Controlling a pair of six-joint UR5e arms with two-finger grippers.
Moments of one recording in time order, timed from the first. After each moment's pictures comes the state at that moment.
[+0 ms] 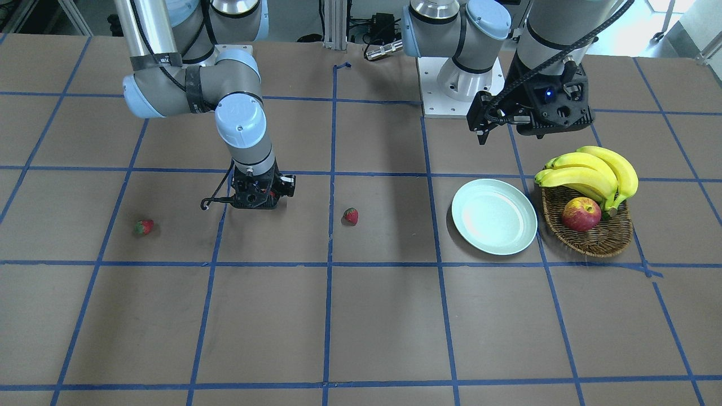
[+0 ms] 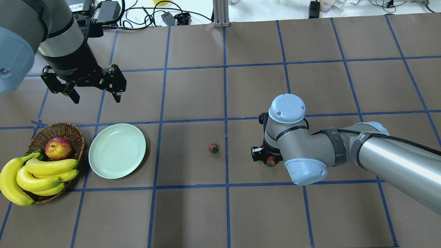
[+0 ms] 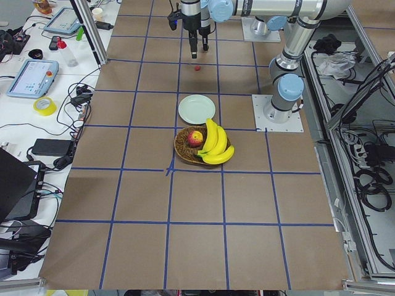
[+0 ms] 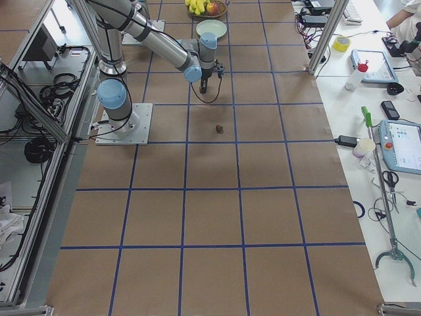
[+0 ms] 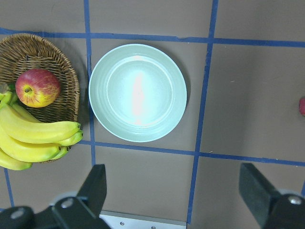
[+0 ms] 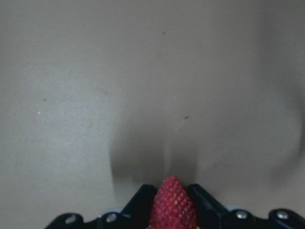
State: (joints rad) left arm -1.55 -1.54 -1.61 -1.63 1.70 -0.05; right arm 1.78 -1.33 2.19 -2.34 -1.54 0.23
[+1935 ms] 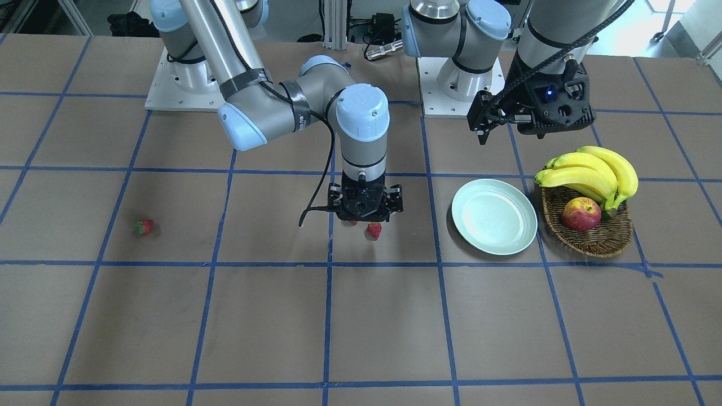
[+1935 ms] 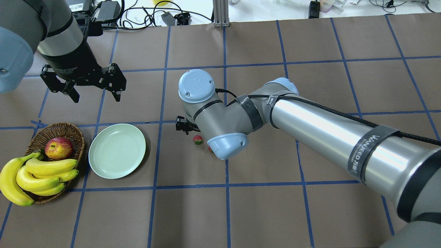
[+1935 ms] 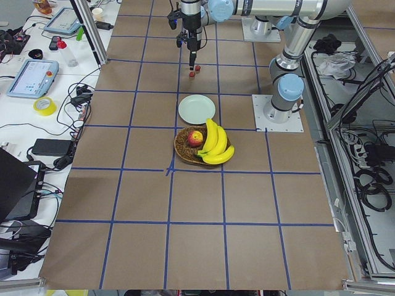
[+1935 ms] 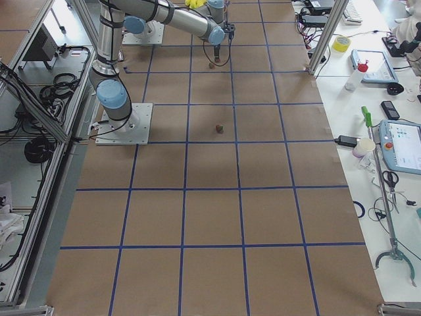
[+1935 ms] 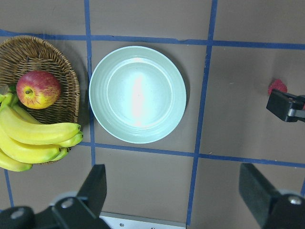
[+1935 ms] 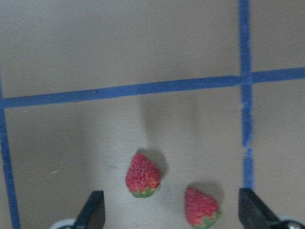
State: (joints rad) left arm -1.55 -1.54 -1.61 -1.63 1.70 -0.05; right arm 2.07 -1.14 1.73 -2.25 -1.55 0.58
